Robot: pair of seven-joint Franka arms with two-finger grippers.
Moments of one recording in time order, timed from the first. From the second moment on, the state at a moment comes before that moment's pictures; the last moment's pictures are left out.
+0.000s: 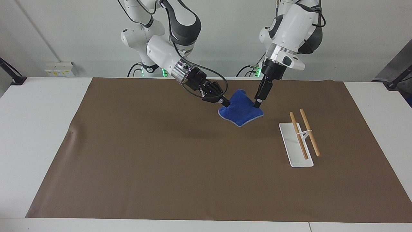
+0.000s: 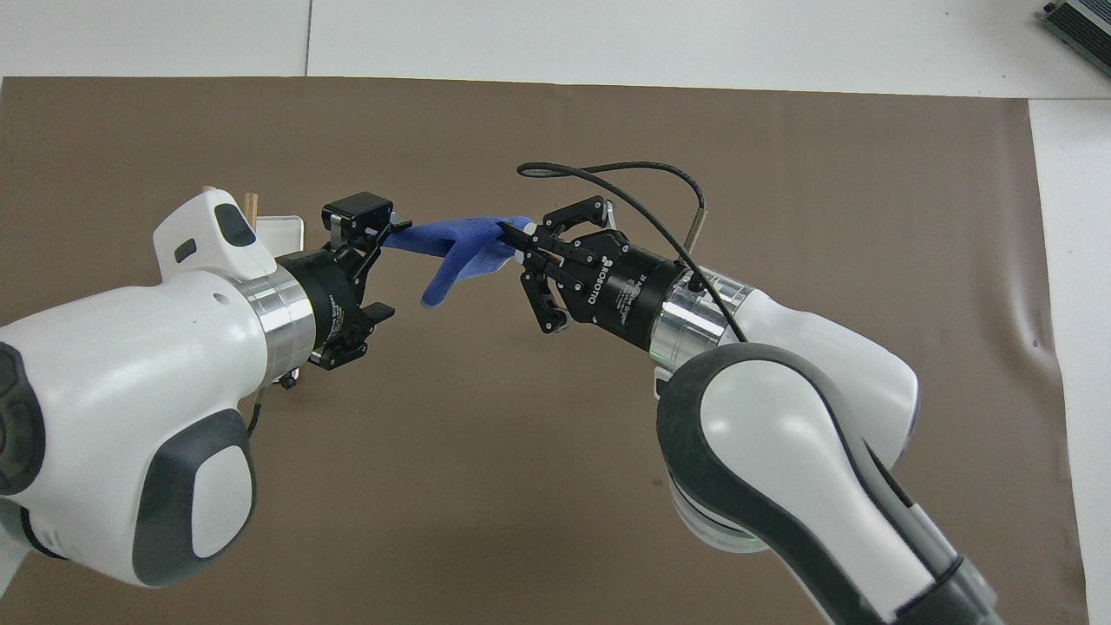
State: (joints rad) left arm -0.15 -0.16 -0.29 -2.09 -0.30 2.47 -1.42; right arm 0.51 0.06 0.07 -1.92 1.61 2.74 0.98
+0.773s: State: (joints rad) left arm -0.15 -0.14 -0.29 -2.10 -0.30 2.58 -1.39; right arm 0.51 0.06 0.07 -1.91 1.62 2.74 0.96
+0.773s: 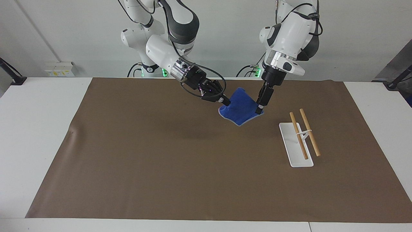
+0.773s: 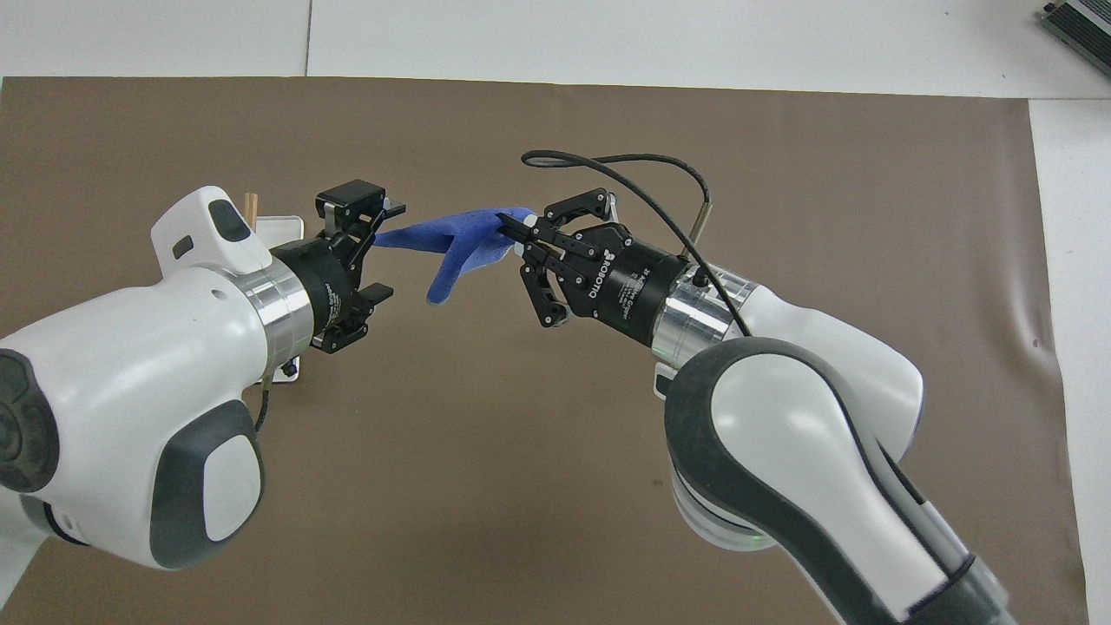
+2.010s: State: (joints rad) left arm -0.13 -0.11 -0.28 -2.10 -0.30 2.60 -1.35; right arm 0.50 0.07 0.06 -1.92 1.59 2.80 0.73
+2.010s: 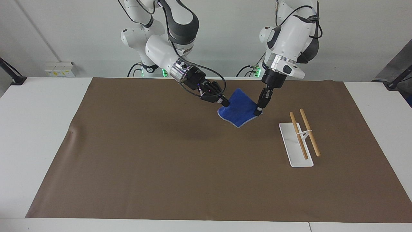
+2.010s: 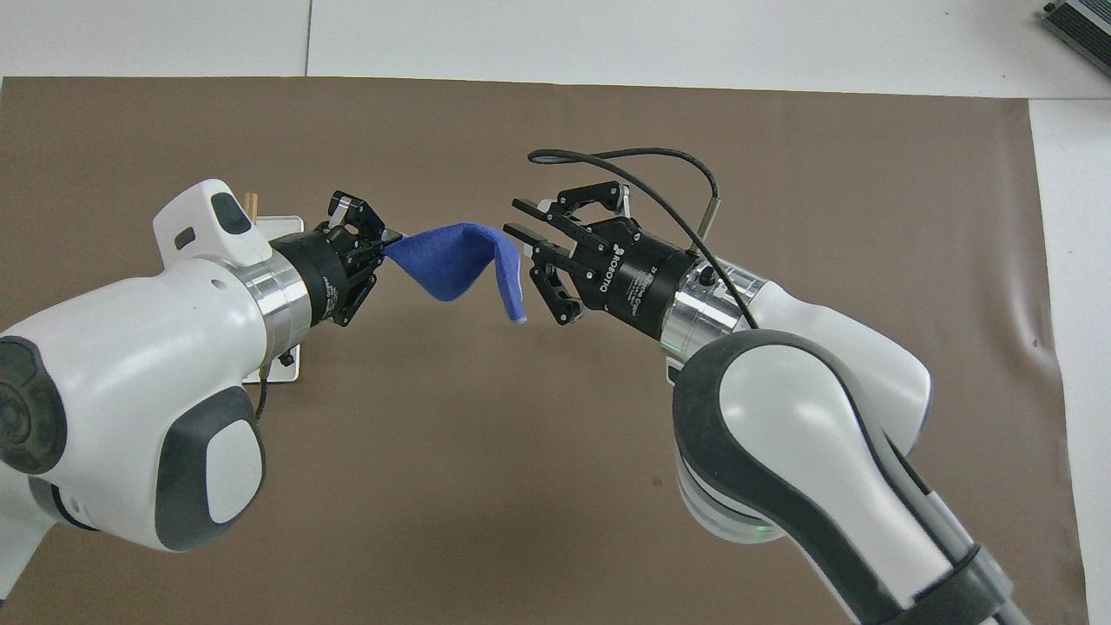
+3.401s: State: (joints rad) left arm -0.03 -0.09 0.04 -2.11 -0.28 2.54 -0.98; right arm 0.06 0.09 0.05 -2.01 0.23 2.45 0.10
